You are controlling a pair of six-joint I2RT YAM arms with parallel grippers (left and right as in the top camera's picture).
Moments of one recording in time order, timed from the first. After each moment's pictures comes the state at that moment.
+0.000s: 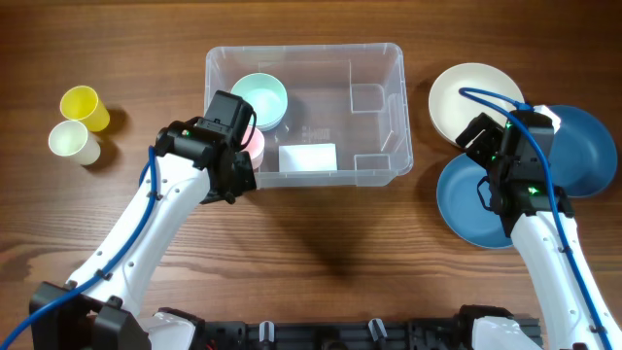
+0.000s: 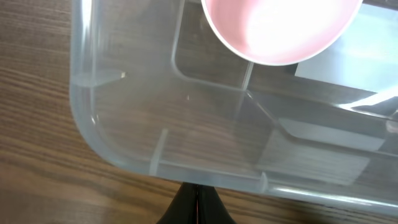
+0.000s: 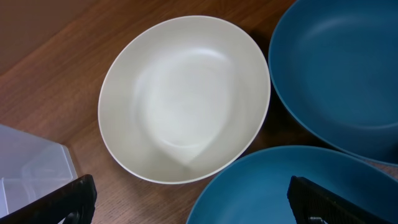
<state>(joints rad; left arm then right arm) -0.34 1.49 1.17 -1.14 -0.08 -0.56 -0.08 1.21 0.74 -0.30 0.18 0.53</state>
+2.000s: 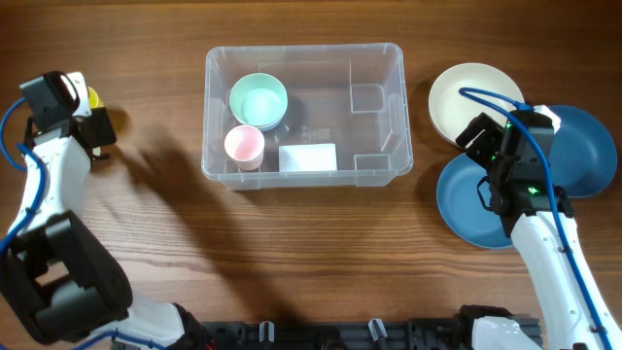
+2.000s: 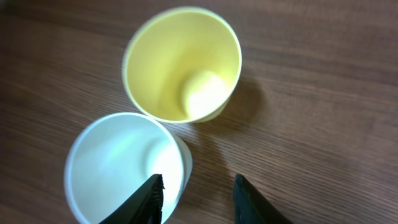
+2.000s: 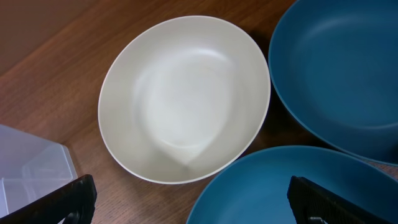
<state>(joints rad) 0.42 1.74 1.17 -0.38 -0.09 0.17 -0.08 1.21 0.74 -0.30 0.18 0.53</state>
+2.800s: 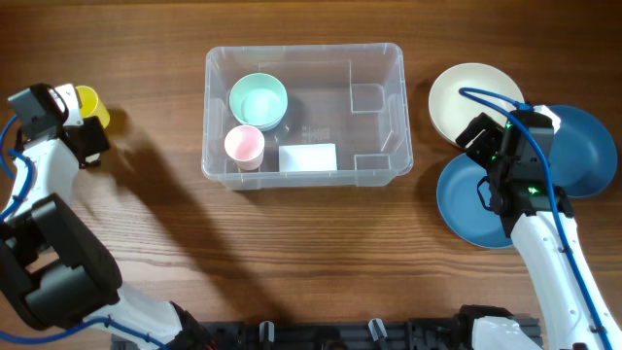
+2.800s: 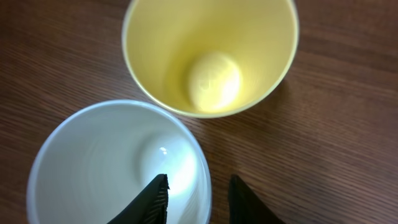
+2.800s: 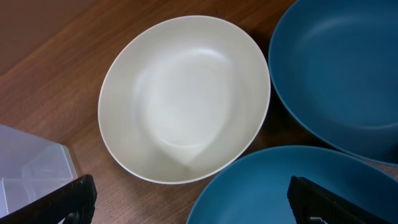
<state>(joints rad) 0.50 1.82 1.17 -0.34 0.01 0.16 -0.08 1.21 0.74 -0.30 0.18 0.53</state>
